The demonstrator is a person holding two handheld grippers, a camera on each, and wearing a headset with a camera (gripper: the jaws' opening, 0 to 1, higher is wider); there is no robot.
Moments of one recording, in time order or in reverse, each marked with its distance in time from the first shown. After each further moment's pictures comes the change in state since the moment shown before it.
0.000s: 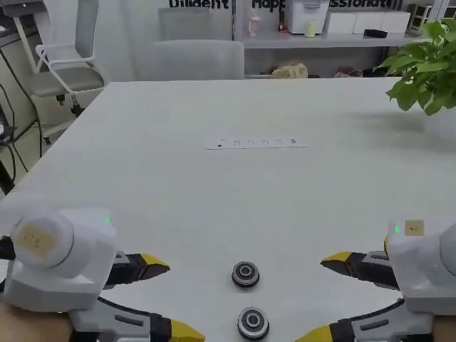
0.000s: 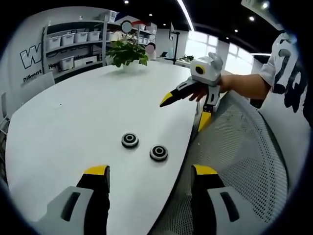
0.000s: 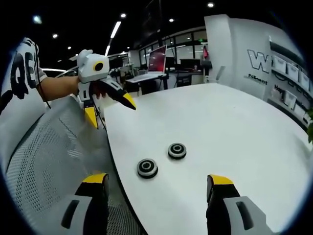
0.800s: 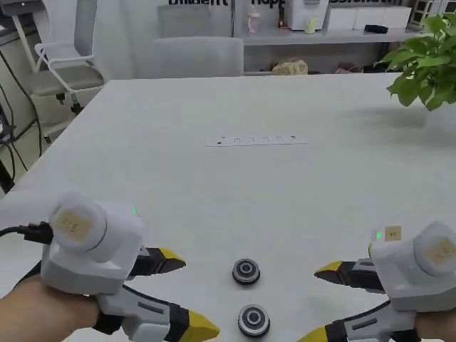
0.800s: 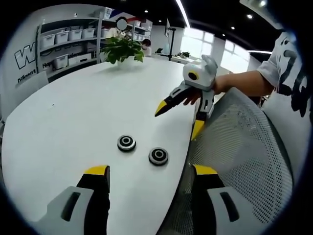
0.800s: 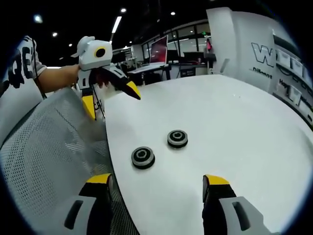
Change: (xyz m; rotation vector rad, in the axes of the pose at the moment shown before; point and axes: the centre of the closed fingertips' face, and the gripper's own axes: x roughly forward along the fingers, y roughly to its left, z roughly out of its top) left arm 0.026 0.000 0.006 0.020 0.035 -0.045; right arm 0.019 -0.010 -0.025 0.009 0.055 0.049
